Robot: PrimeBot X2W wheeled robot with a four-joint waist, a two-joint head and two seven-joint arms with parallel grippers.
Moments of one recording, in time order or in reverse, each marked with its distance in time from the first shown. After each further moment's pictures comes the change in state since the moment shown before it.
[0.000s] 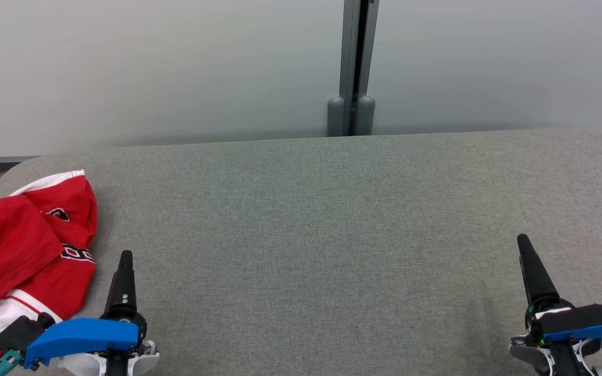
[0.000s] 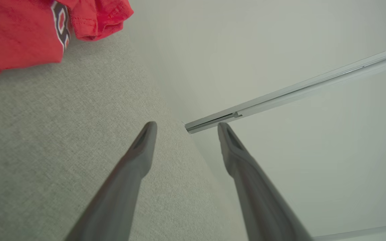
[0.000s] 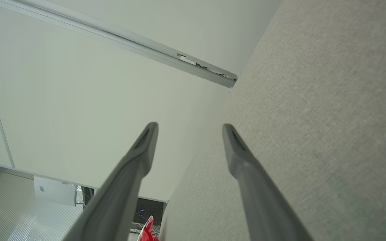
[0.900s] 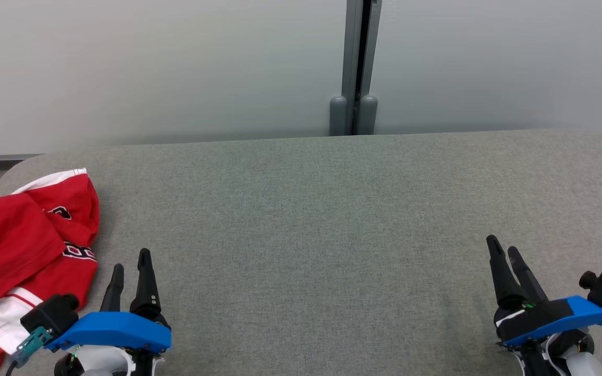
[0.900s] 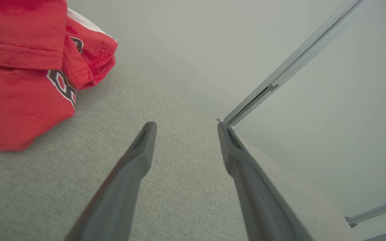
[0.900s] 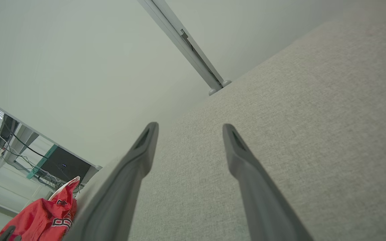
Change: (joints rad) left arm -0.026 0.012 -0.066 0.050 0.471 0.040 -0.097; right arm -0.036 -0.041 0.106 0.058 -0.449 0.000 -0.094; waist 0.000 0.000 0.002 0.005
